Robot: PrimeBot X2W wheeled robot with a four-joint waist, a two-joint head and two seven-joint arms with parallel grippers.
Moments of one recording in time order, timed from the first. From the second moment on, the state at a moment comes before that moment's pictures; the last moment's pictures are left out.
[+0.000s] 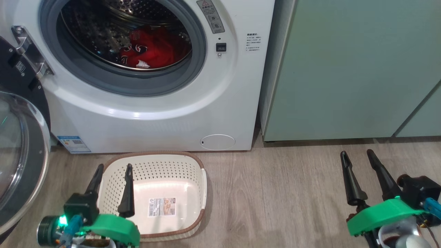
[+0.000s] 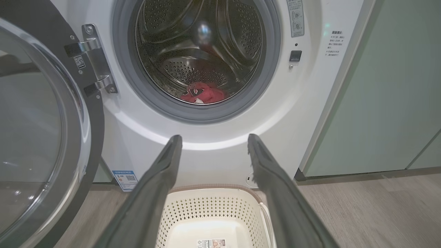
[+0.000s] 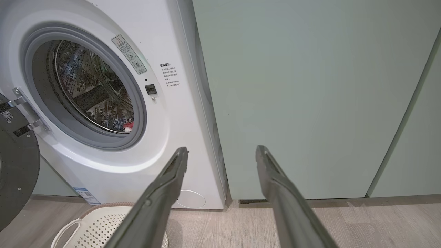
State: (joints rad) left arm 0.08 0.12 -0.10 0.05 -0.17 0.07 -0.19; right arm 0.09 -0.05 -0.07 0.01 0.25 0.13 -0.08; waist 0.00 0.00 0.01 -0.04
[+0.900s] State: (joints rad) left arm 0.06 0.13 -0.12 0.06 -0.18 0.07 -0.21; right arm 0.09 -0.04 -0.08 0.01 0.25 0.13 -0.09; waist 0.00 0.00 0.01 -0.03
